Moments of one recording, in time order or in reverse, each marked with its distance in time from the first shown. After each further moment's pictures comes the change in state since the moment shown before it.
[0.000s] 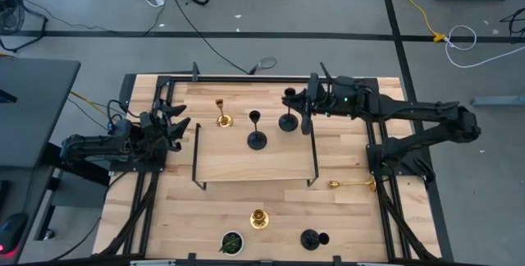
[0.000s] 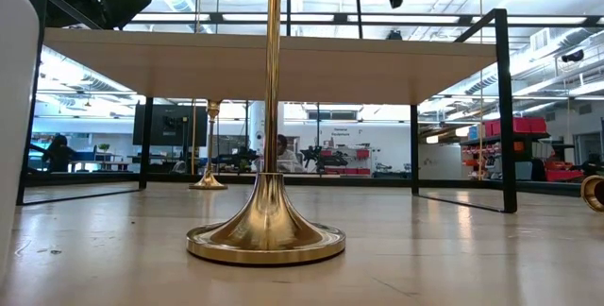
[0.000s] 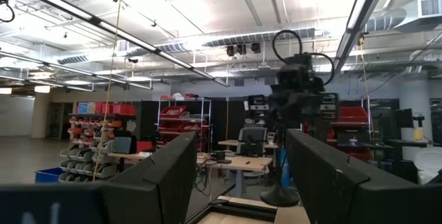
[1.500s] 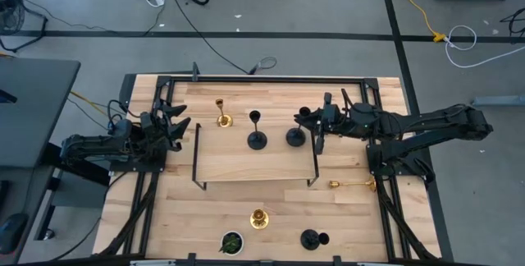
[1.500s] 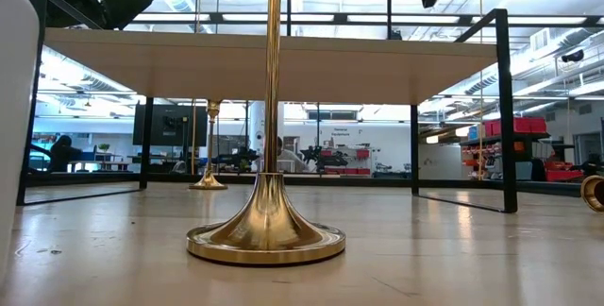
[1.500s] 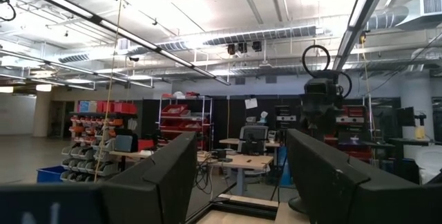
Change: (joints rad) left arm 0.000 0.000 0.000 -0.007 -0.005 0.000; right arm 0.196 -0.190 -0.279 0.195 0.215 0.032
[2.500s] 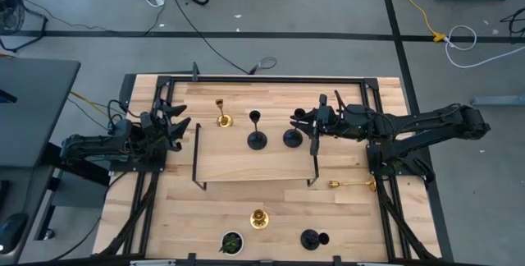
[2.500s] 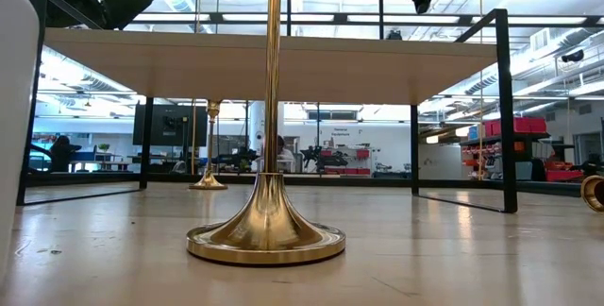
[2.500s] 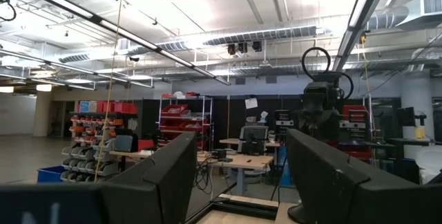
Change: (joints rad) left arm 0.000 0.000 0.000 0.000 0.000 0.000; right arm 0.000 0.055 0.000 0.038 -0.004 0.010
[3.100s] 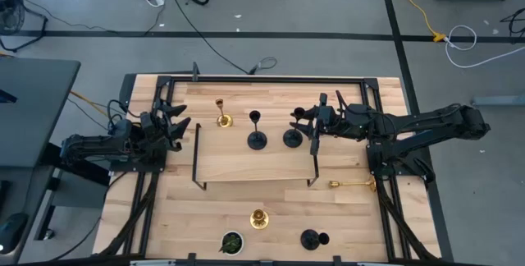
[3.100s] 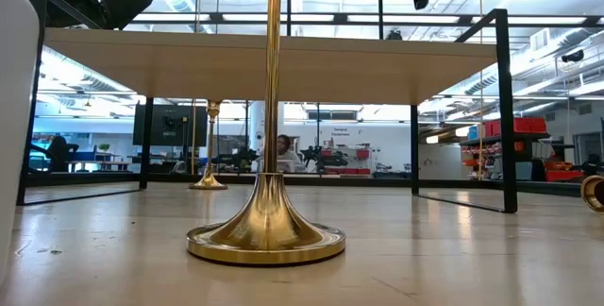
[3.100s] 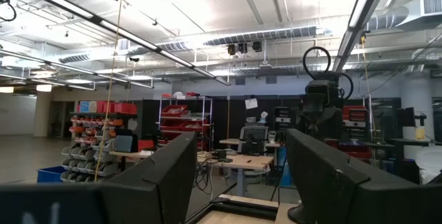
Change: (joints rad) left arm 0.000 0.000 0.000 0.002 0.000 0.000; right arm 0.000 0.000 0.000 0.032 0.000 -0.049
